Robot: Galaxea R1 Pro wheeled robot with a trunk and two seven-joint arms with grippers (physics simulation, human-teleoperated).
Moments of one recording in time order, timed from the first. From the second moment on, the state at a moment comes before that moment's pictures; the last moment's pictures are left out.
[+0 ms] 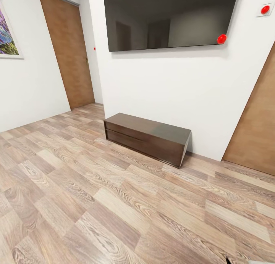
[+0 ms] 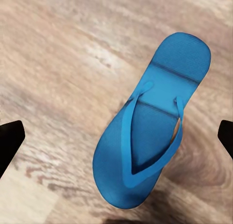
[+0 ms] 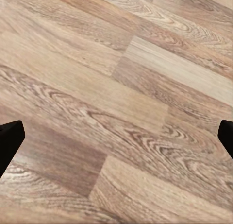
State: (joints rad) left arm -0.35 0.02 0.00 -0.15 -0.01 0.02 0.03; right arm 0.30 -0.19 -0.22 -1.40 -0.07 0.11 0.03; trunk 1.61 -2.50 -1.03
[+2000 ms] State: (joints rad) left arm -0.44 0.02 -0.03 -0.18 -0.01 0.12 0.04; right arm 0.30 -0.19 -0.22 -1.40 -0.07 0.11 0.06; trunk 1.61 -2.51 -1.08
